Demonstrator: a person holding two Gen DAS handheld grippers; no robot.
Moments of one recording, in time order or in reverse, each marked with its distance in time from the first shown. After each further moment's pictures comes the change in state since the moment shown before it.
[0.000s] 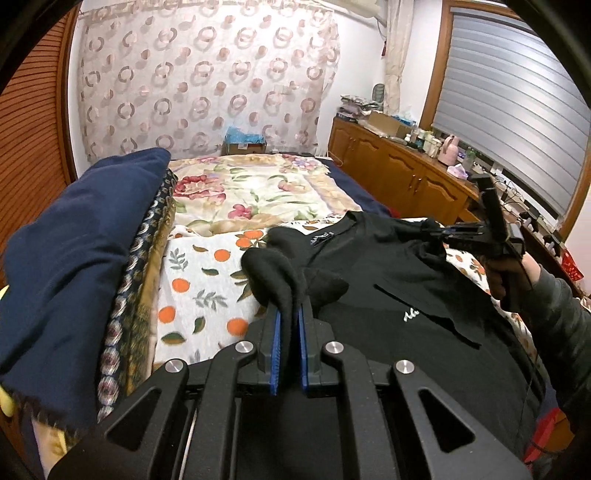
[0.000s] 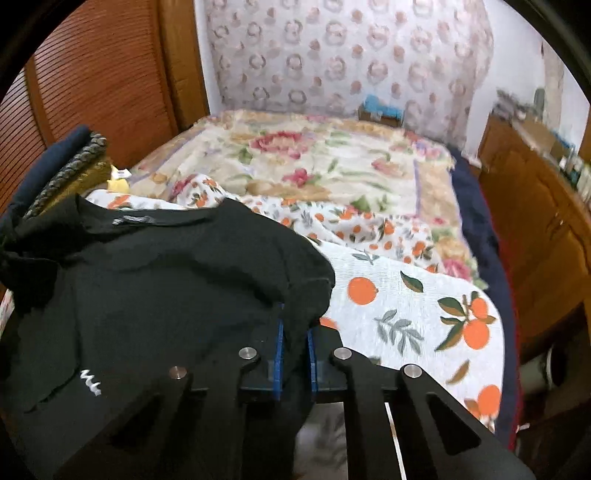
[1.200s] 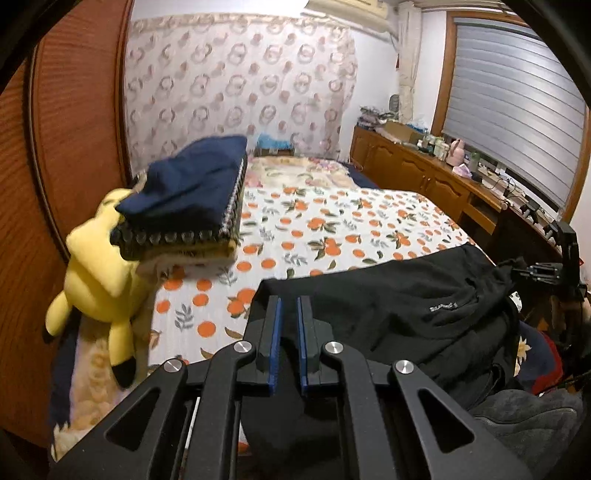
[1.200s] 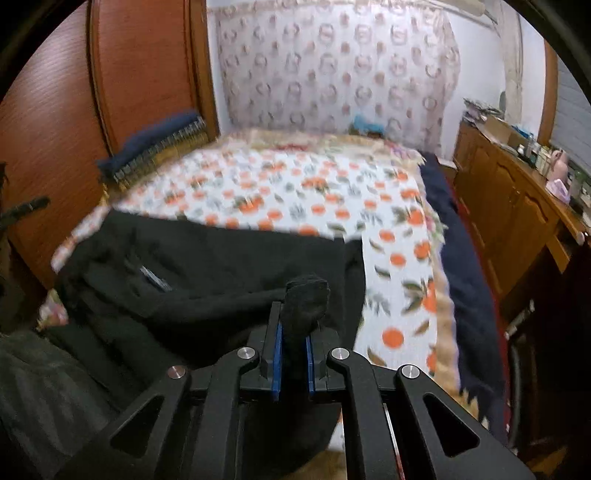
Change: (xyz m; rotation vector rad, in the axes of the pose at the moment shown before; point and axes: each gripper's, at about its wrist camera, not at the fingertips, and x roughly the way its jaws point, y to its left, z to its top) left arm -0.170 0.000 -0.131 -0.032 -0.030 0.100; right arm -0.257 0.055 -0.253 0.047 -0.018 -0.023
